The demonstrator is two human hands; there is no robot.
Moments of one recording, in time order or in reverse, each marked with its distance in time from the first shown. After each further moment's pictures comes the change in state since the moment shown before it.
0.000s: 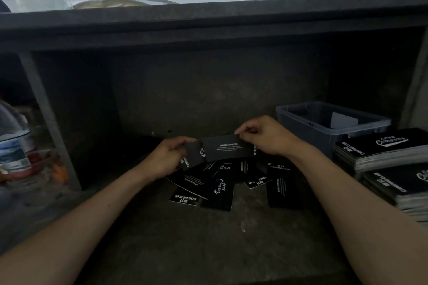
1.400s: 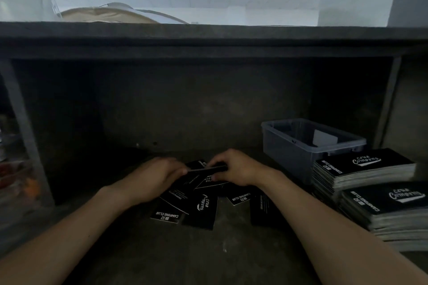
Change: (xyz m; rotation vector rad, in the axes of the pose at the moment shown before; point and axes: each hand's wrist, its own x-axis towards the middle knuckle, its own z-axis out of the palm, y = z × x) left_hand -0.008 0.009 -0.003 0.794 -0.191 0.370; right_hand 0.007 0.009 0.034 -0.230 -0.286 0.008
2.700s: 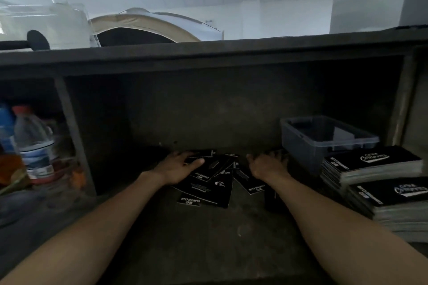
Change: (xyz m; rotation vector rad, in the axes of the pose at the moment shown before) left_hand 0.014 -0.027 0.011 -0.094 -0.126 -0.518; right_hand 0.000 0.021 0.005 -0.327 0.065 0.682
